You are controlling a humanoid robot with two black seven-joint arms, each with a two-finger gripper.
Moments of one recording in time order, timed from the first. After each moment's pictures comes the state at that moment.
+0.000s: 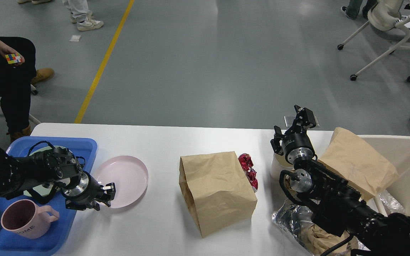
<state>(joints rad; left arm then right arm) -1.19 0.25 1.08 -0.68 -0.05 -0.54 0.09 0.67 -0.03 0.61 0.51 0.00 -0.07 0.52</state>
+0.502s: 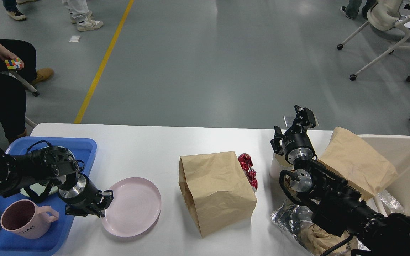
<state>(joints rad) -1.22 0.27 1.09 -0.68 -0.05 -0.66 0.09 0.67 -0.03 0.61 0.51 0.00 -0.07 0.52</state>
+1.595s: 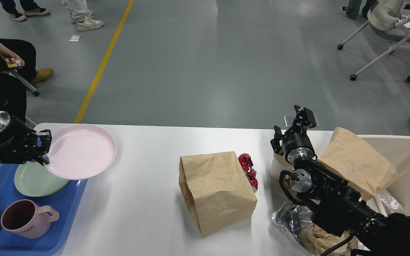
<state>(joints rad) -1.53 0.65 1.10 -0.65 -0.04 -0.95 0.14 0.67 -0.03 0.61 0.51 0.00 -0.07 0.52</state>
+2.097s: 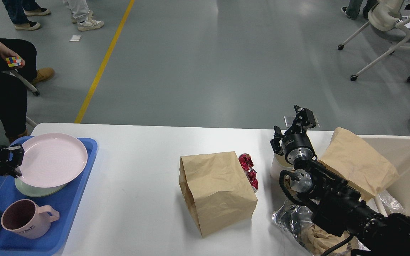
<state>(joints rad) -1.28 0.65 1.00 -0.43 -0.05 -0.90 0.14 0.67 -0.03 0.61 0.51 0.00 -0.07 0.52</state>
